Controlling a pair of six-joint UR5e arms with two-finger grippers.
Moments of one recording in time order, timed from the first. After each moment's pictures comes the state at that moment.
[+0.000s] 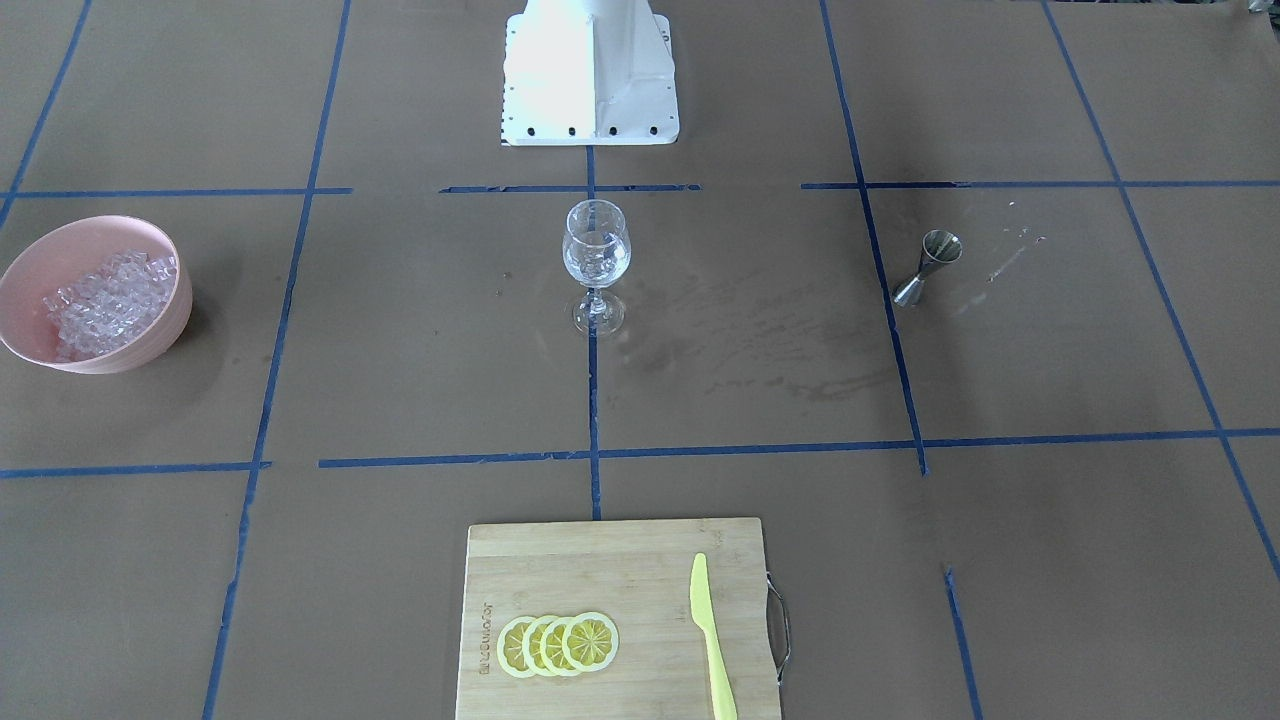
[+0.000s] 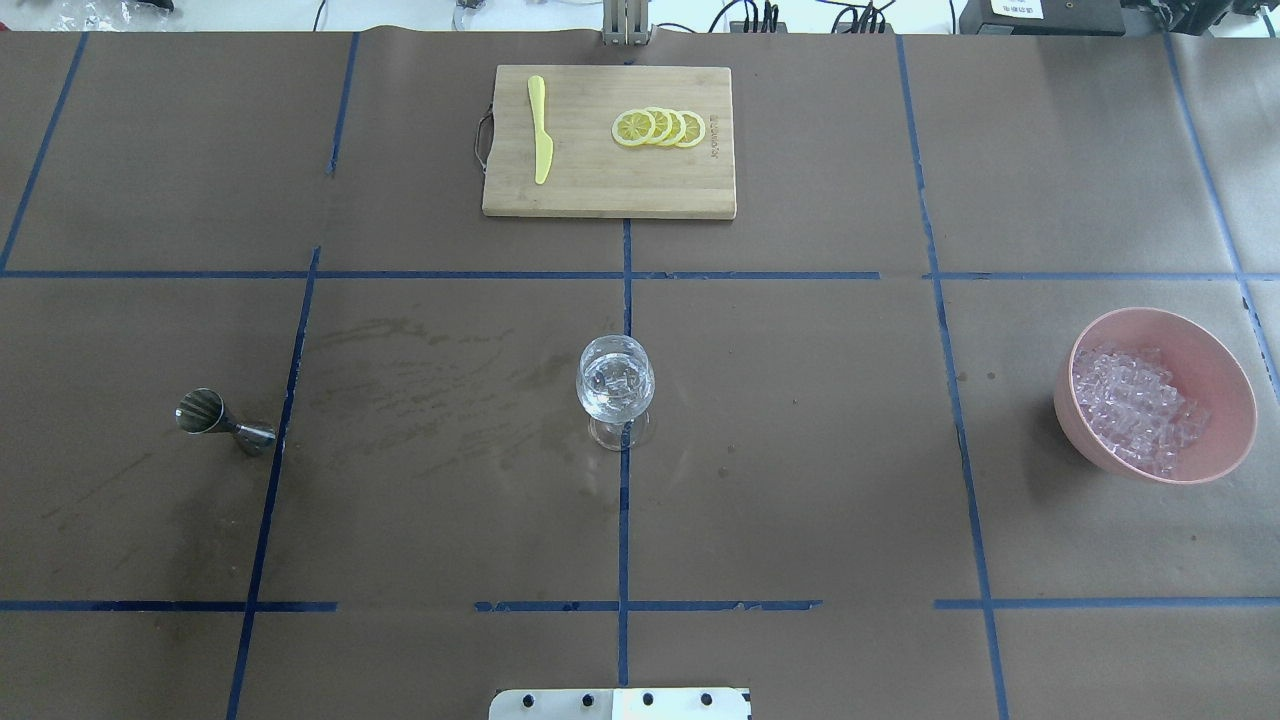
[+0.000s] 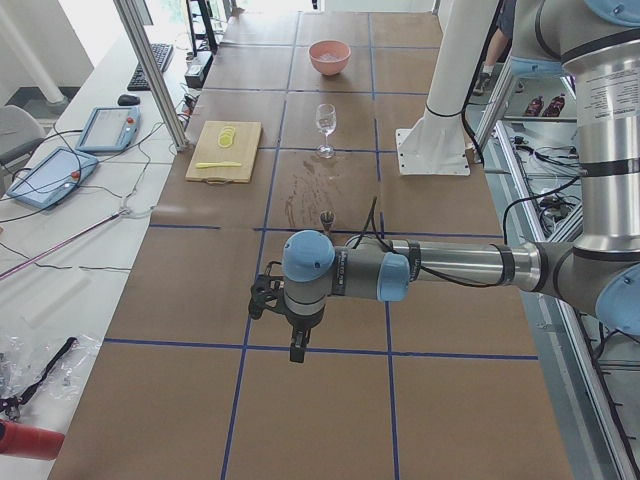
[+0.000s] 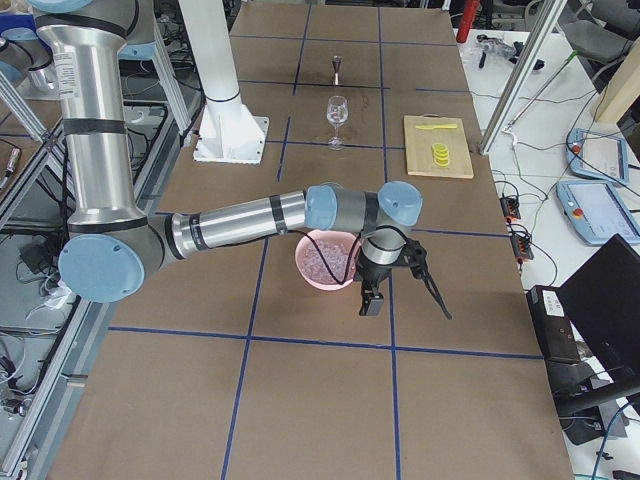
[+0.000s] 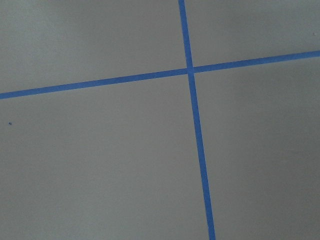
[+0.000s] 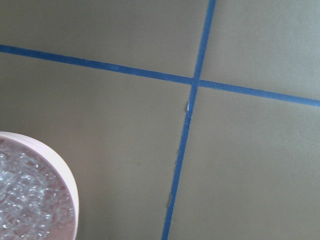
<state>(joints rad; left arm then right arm) -1.60 -1.39 -1.78 -1.63 -2.32 0.08 1.50 -1.53 1.72 -1.85 2.24 -0.12</state>
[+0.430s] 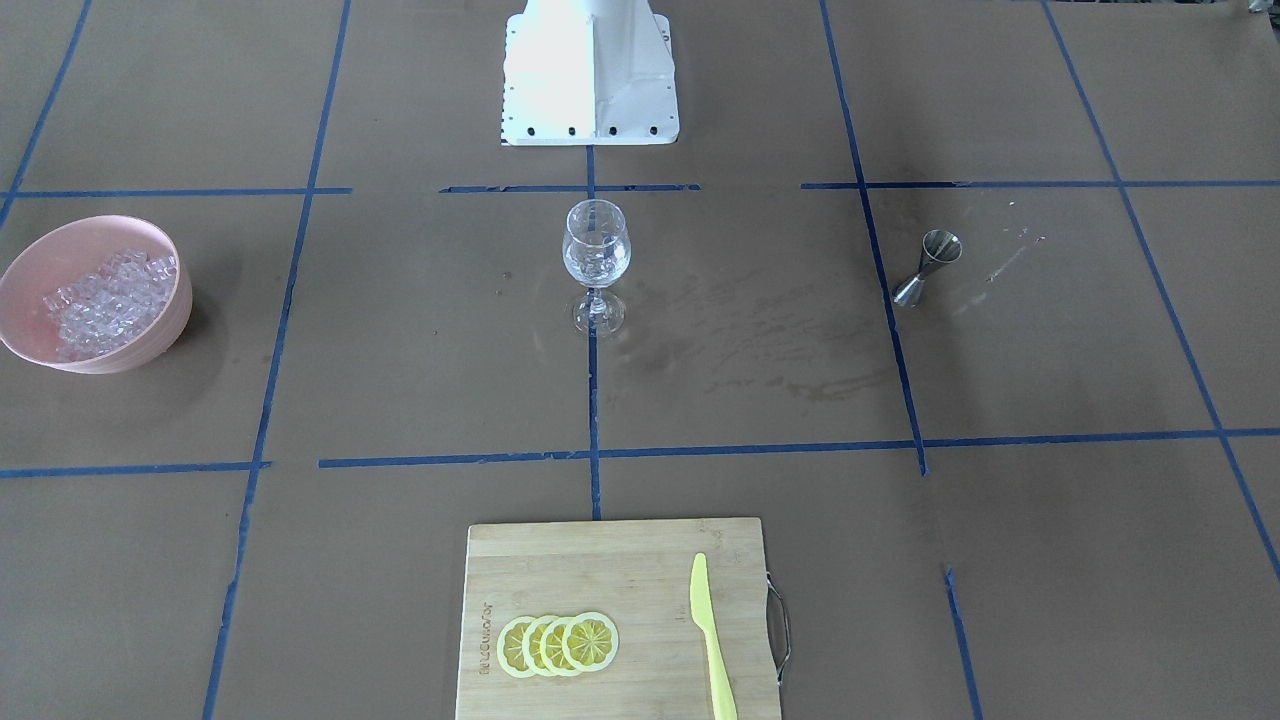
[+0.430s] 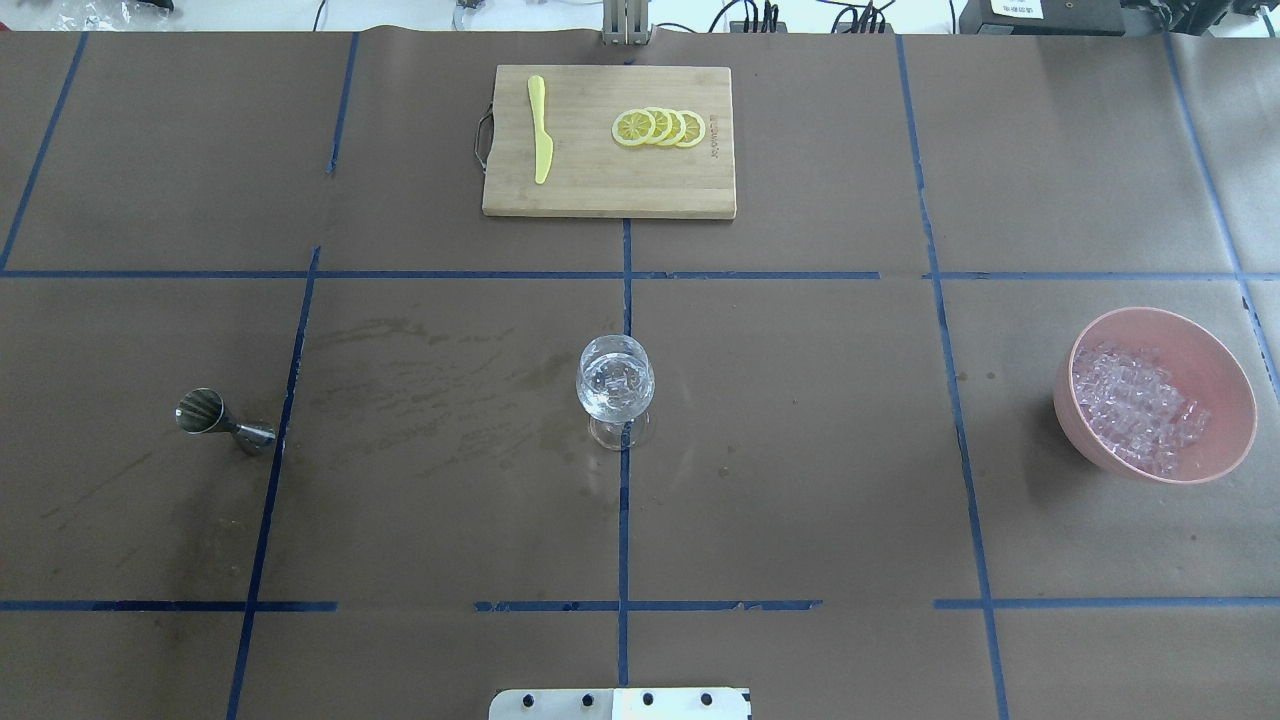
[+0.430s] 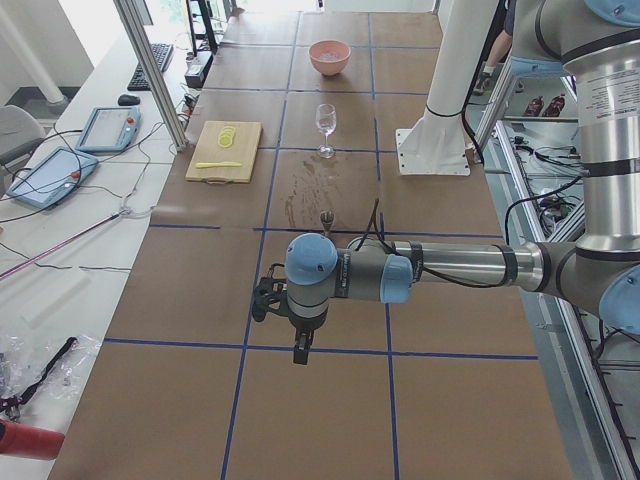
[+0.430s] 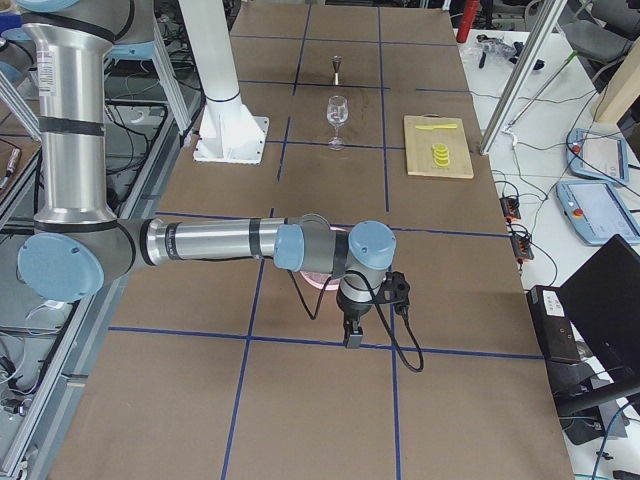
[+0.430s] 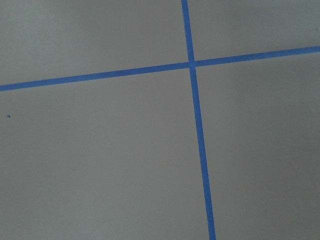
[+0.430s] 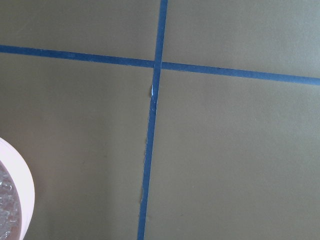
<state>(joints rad) -1.60 -1.38 -1.78 -1.63 -2.33 0.09 1.56 -1.62 1.71 -1.72 2.28 -0.12</state>
